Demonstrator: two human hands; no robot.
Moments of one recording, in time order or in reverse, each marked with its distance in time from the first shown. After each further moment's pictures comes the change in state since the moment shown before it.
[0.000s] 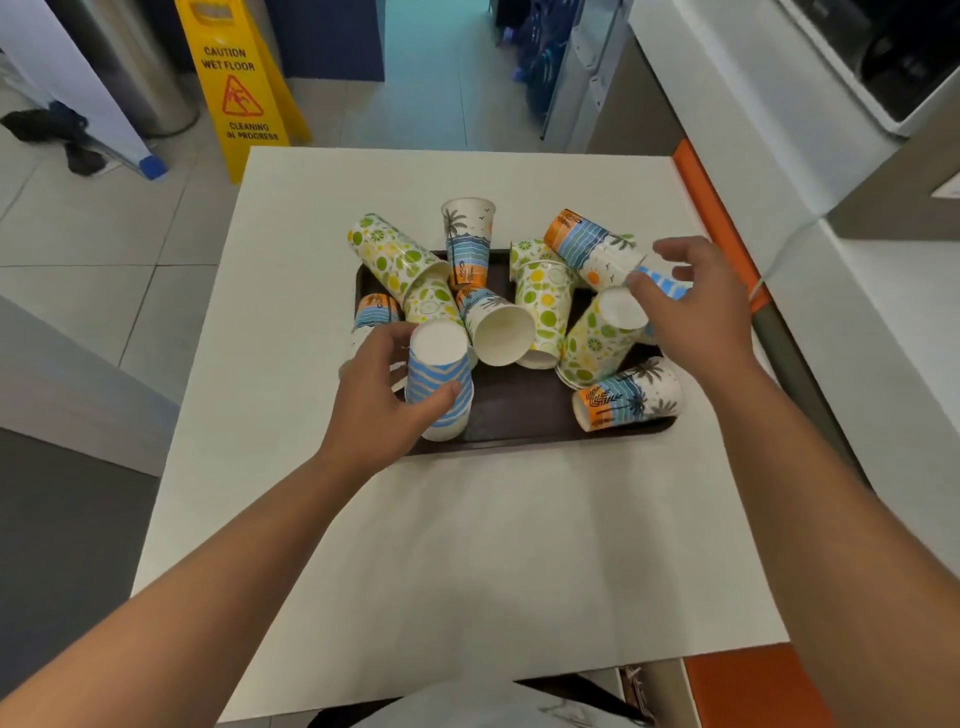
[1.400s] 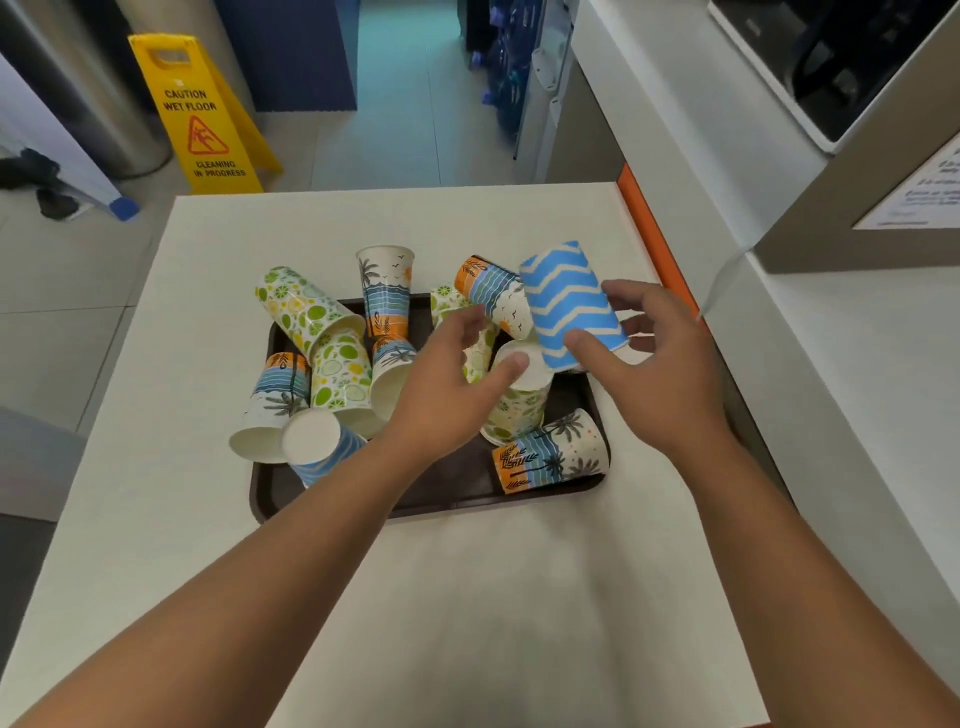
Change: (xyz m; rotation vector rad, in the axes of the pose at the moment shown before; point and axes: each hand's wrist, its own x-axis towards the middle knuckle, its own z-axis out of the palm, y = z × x) left_hand 0.077 0.094 0.137 -0.008 -0.153 -0.055; right_hand 0.017 0.028 -0.055 0.186 -0.087 -0.038
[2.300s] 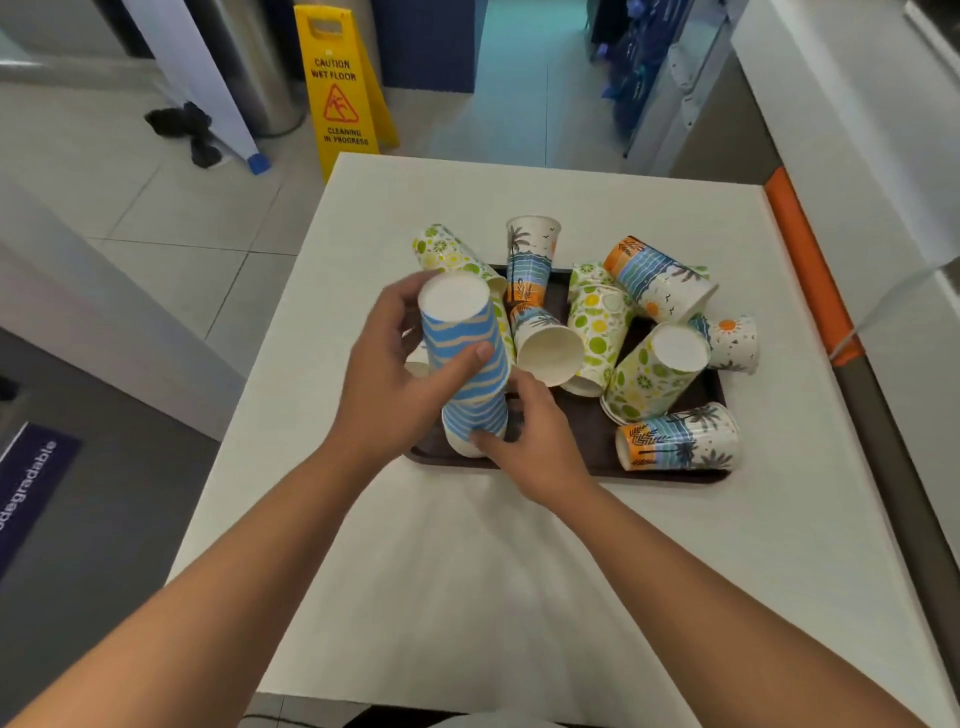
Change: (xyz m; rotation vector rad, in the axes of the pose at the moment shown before) left_hand -0.092 -0.055 -0.143 -0.187 0.350 0.144; right_hand -0.097 -0.013 0.200 0.115 -0.501 -0.017
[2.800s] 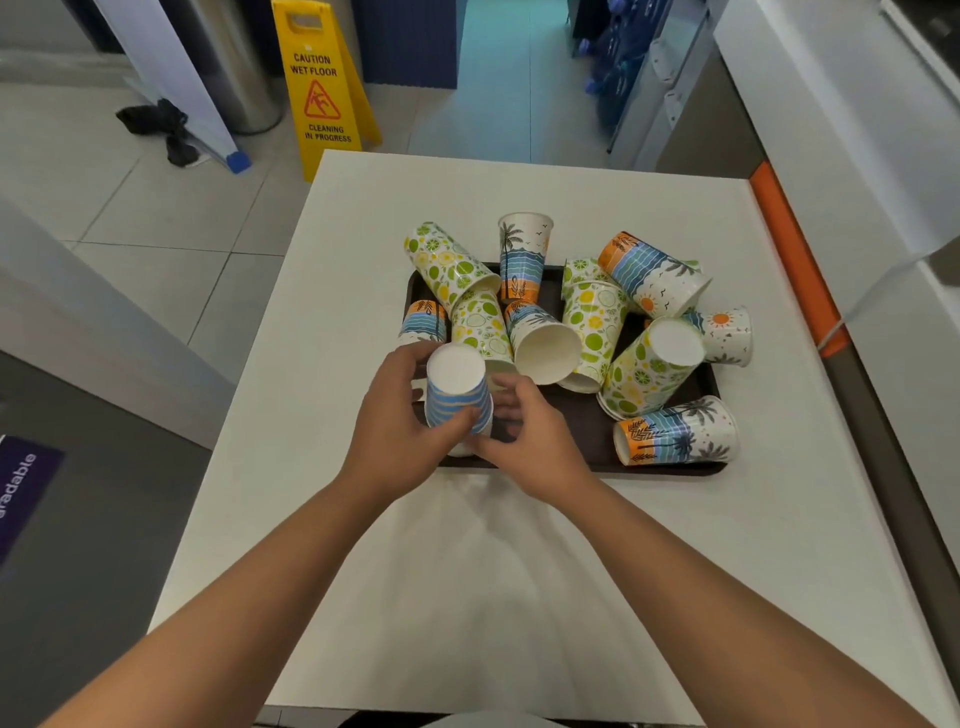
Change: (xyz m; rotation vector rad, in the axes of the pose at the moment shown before) left_hand -0.020 -0.050 -0.001 0.283 -0.094 -0.074; right_hand 0.002 0.003 0.004 0.117 -0.058 0.135
